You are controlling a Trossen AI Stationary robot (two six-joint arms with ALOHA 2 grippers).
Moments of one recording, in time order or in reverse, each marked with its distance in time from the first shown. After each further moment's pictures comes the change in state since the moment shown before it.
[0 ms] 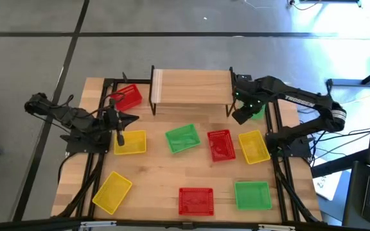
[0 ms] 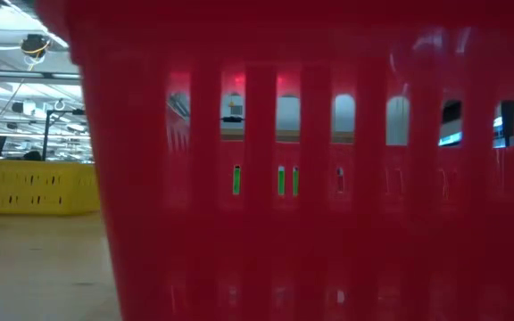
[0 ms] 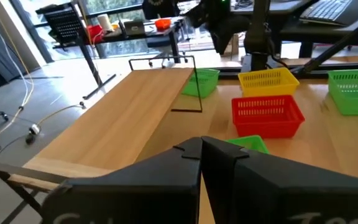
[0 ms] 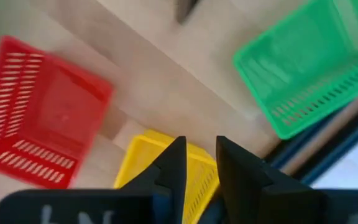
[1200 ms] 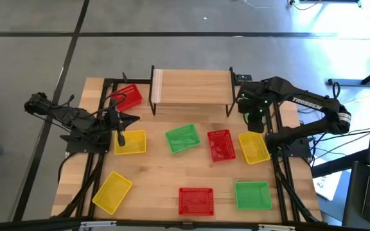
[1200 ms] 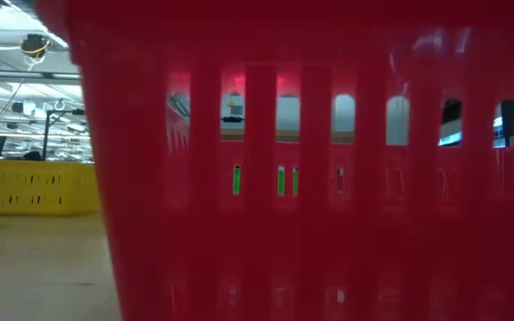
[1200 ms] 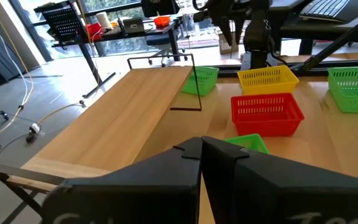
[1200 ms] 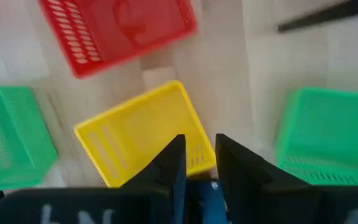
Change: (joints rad) left arm 0.000 0.019 0.009 -0.001 0.000 -0.003; right arm 0.035 -0.092 -0.002 -0.046 -0.197 -0.708
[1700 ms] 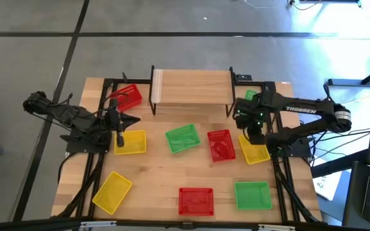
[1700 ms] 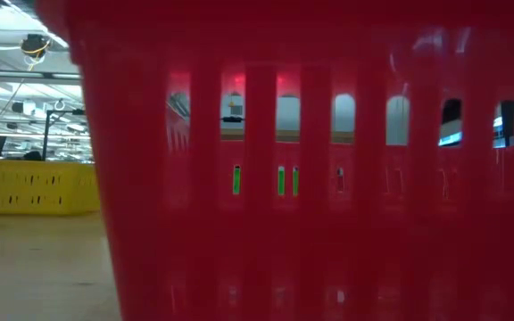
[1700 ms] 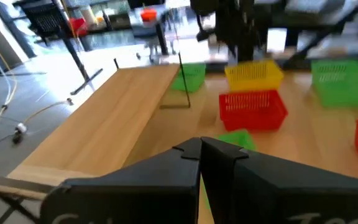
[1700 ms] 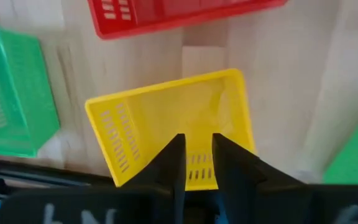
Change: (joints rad) left arm 0.000 0.068 0.110 -0.119 0.060 -0.024; right arm 0.147 -0.005 -0.226 0.121 -0.065 -0.051
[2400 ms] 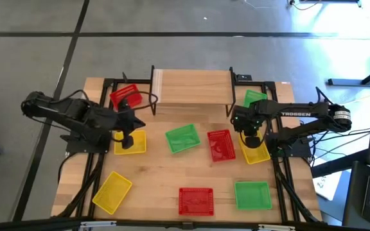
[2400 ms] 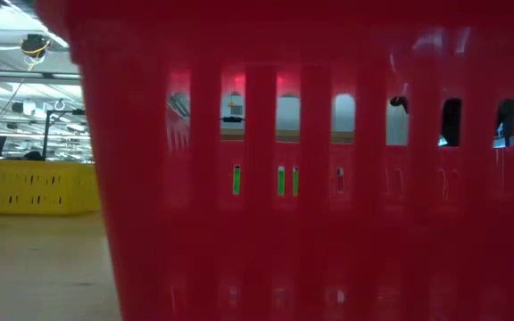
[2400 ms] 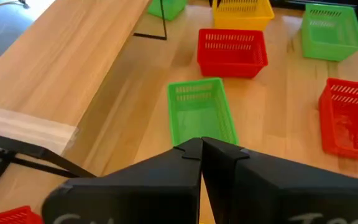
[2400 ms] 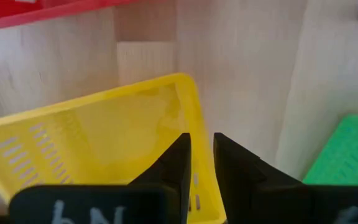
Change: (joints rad) left arm 0.145 0.318 0.360 -0.405 0.282 -0.315; right arm 0.014 0.000 -0.203 0.251 0.187 0.029
